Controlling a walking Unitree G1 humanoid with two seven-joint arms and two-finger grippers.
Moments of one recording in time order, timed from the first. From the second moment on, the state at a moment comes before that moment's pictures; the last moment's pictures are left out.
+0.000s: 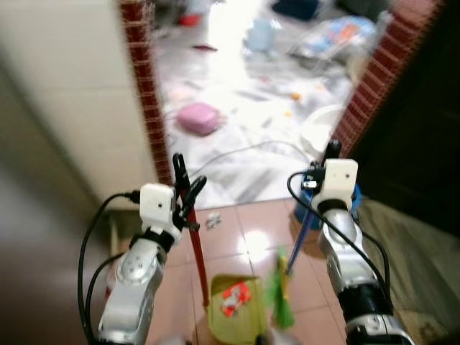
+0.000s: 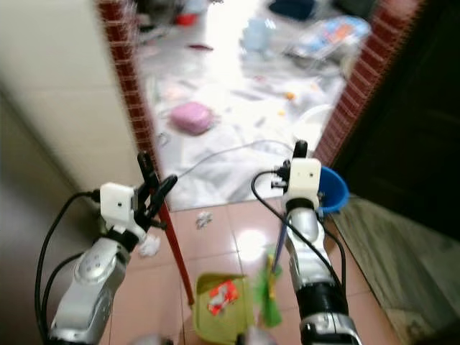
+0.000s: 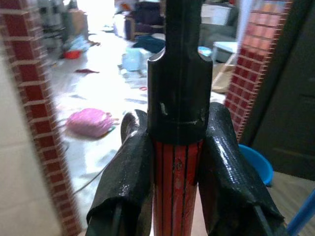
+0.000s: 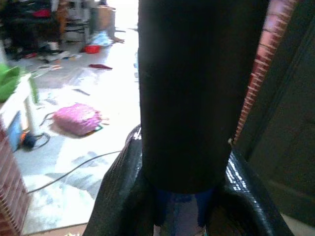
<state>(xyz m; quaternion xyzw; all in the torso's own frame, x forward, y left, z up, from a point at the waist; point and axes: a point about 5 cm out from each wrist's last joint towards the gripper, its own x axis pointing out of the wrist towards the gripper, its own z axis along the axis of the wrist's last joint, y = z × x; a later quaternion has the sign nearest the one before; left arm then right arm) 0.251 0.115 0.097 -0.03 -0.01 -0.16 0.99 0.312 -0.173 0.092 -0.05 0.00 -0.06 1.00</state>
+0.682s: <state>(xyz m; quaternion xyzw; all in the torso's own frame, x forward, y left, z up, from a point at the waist) 0.250 0.105 0.098 -0.04 -0.01 -0.18 0.98 0.309 -0.192 0.089 -0.07 0.01 -0.08 0.99</state>
